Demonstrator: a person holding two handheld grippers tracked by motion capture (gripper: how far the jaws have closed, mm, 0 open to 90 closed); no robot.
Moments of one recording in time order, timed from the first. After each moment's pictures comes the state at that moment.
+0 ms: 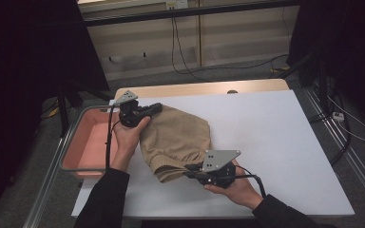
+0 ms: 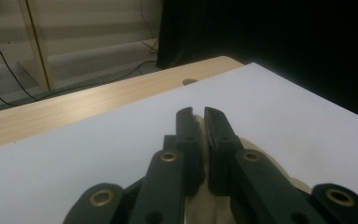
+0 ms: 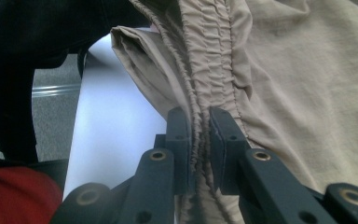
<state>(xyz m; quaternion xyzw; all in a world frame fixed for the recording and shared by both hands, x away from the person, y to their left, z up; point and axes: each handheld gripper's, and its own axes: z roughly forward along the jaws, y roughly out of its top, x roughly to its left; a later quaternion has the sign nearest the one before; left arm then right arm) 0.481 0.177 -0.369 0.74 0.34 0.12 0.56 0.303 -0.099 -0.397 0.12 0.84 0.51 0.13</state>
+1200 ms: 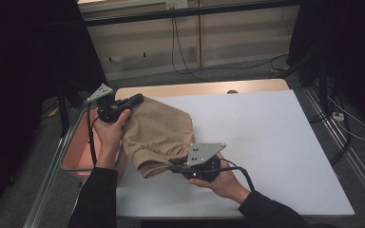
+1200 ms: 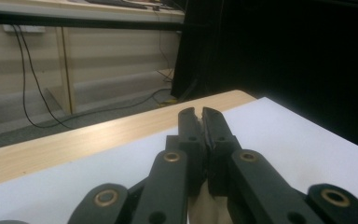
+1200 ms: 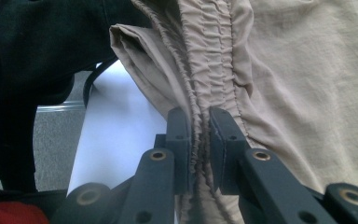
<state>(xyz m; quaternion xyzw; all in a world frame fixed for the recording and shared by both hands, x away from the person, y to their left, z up) 0.477 0.226 -0.337 0.70 0.36 0.16 0.60 0.316 -0.064 -0.378 0.09 0.83 0.53 0.13</state>
